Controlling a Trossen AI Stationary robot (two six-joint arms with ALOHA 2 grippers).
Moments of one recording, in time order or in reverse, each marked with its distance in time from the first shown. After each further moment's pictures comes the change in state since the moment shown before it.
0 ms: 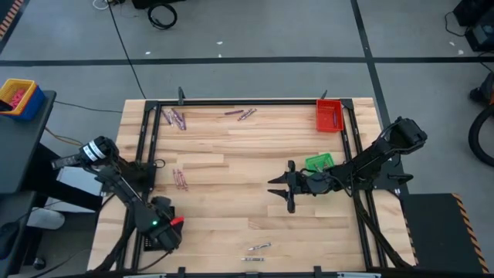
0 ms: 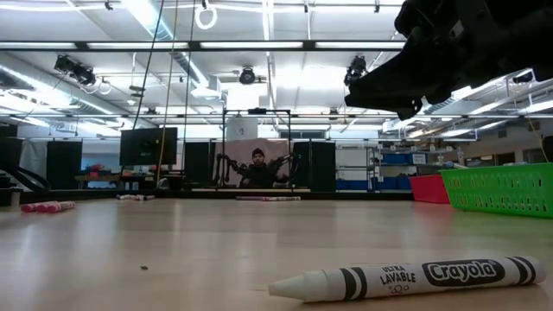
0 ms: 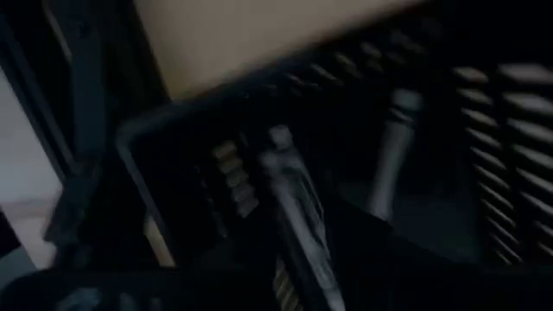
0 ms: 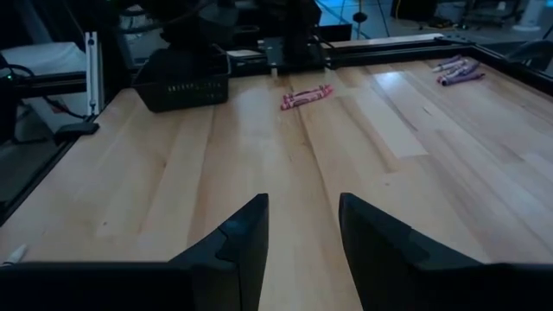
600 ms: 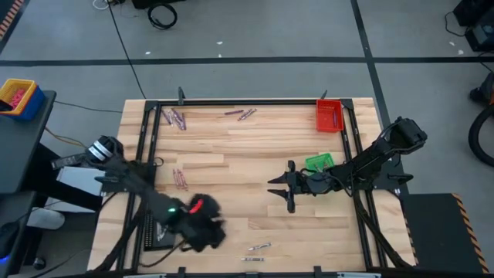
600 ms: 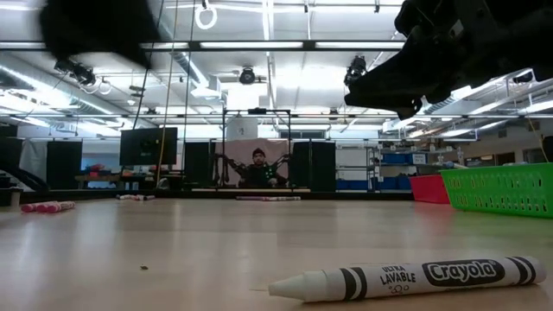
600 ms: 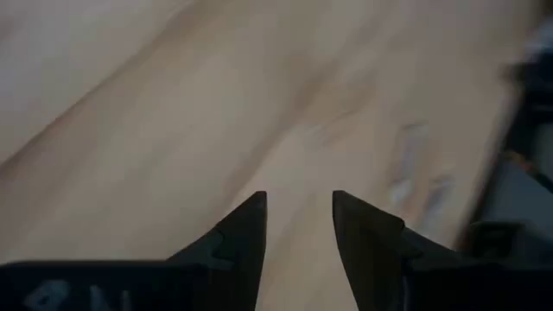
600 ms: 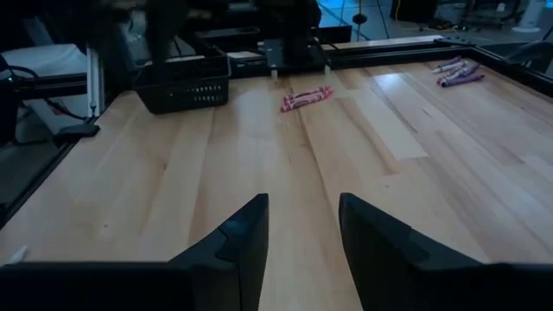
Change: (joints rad) left arm 0.231 0.049 0.277 0.492 -0.724 0.999; right arm 0.000 0.000 0.000 0.005 0.000 -0.003
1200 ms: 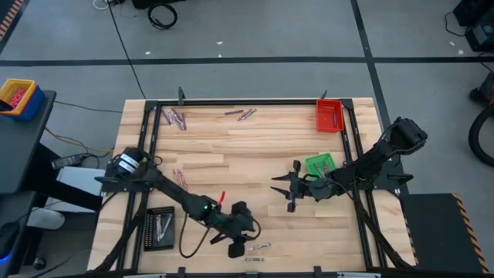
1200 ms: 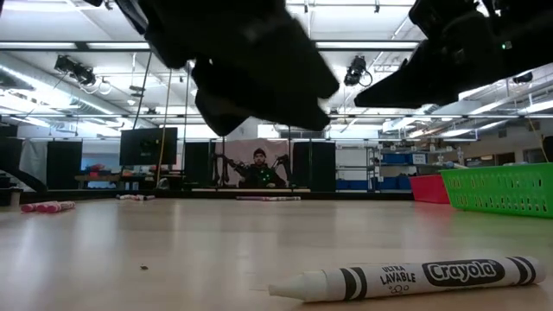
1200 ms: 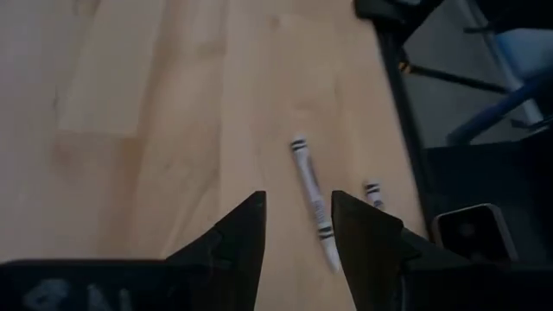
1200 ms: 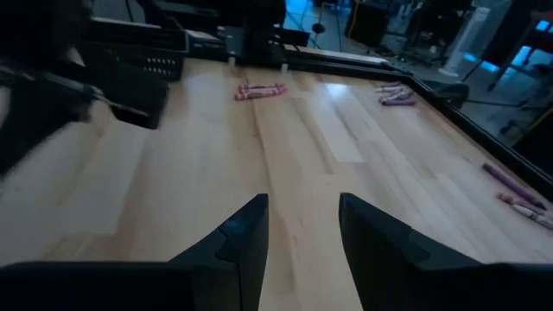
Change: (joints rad) left arm 0.166 0.277 -0.002 0.642 0.391 0.682; right arm 0.072 -0.001 0.000 -0.049 0.227 -0.171
